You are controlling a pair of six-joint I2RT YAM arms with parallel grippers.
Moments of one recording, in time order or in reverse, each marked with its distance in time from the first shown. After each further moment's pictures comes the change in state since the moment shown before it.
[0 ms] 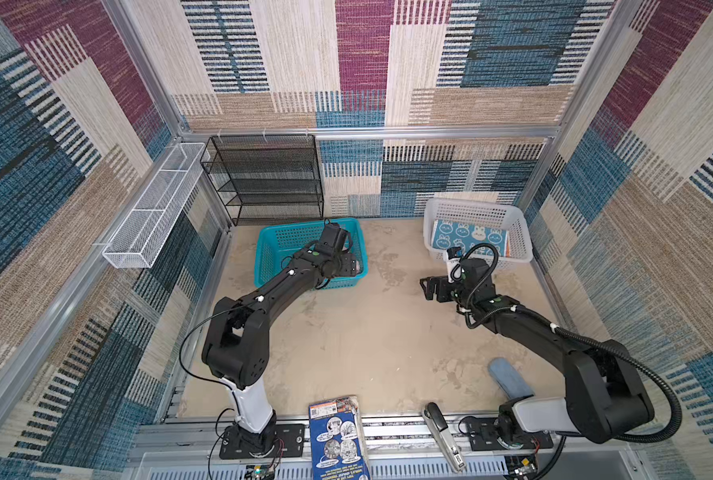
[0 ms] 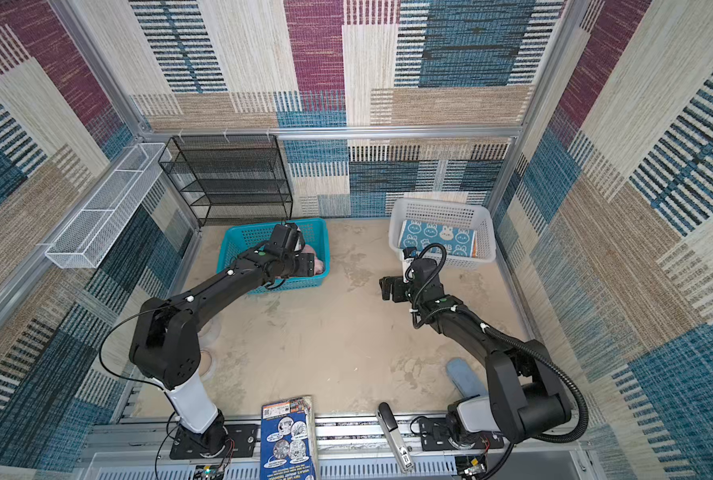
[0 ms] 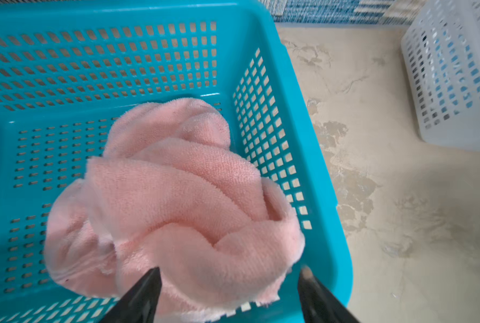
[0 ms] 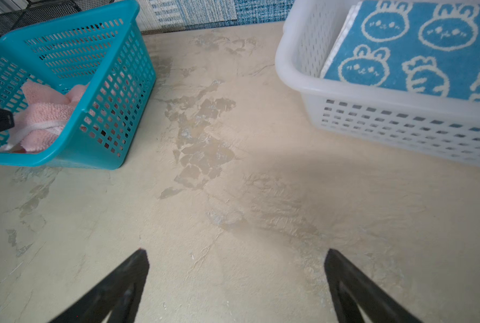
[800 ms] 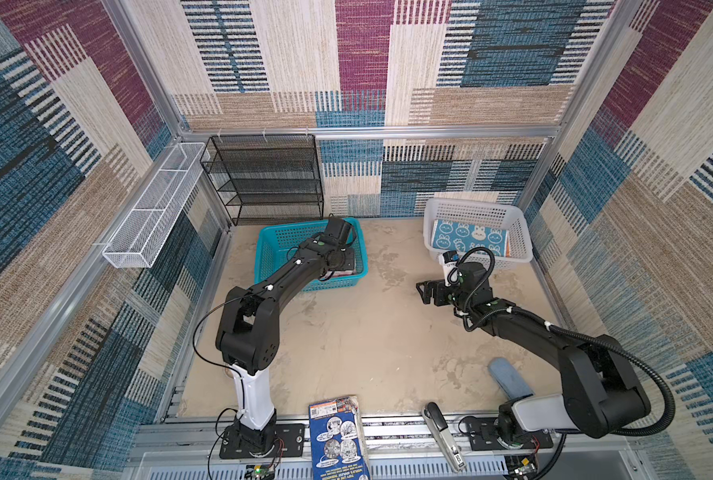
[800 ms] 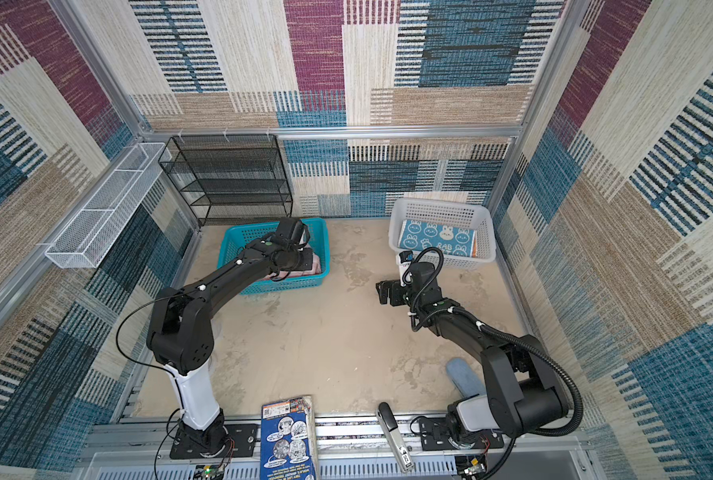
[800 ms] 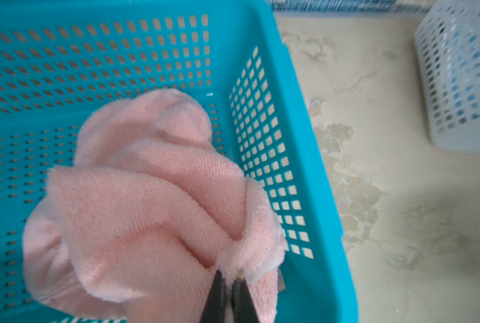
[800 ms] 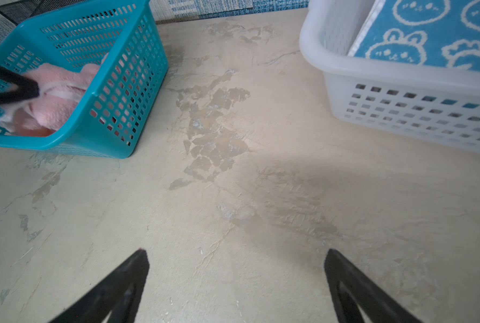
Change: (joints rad) left arm 0.012 0.047 0.139 -0.083 -0.003 0.009; right arm 0.016 0.022 -0.031 0.062 -0.052 -0.002
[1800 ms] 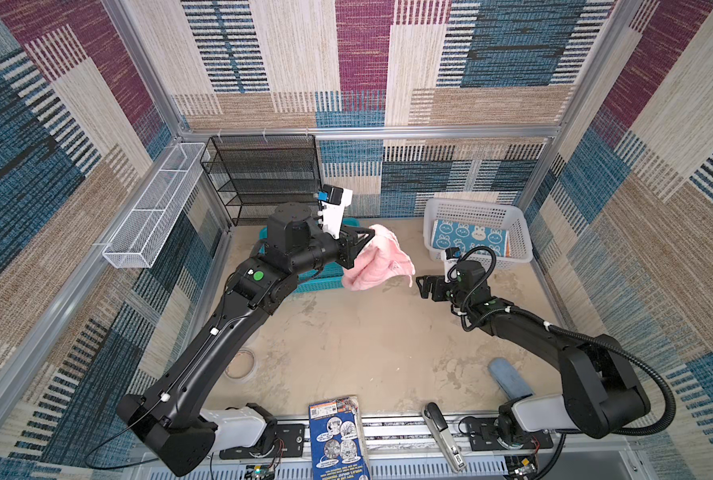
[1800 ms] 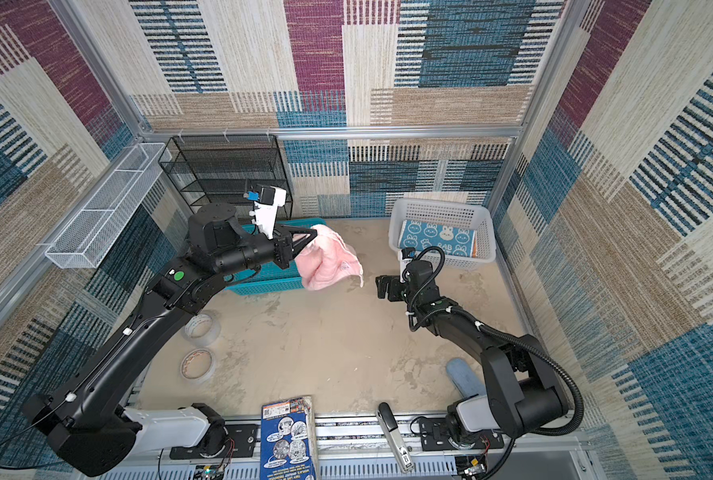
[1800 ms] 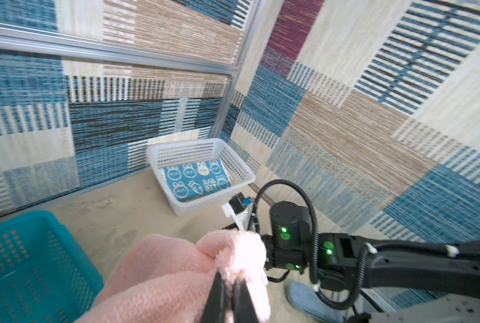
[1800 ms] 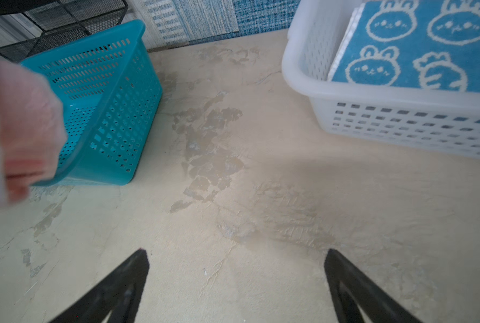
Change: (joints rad) left arm -0.158 -0.575 -0.045 0.148 0.538 0.071; right arm 0.019 -0.005 0.016 0.032 0.107 0.089
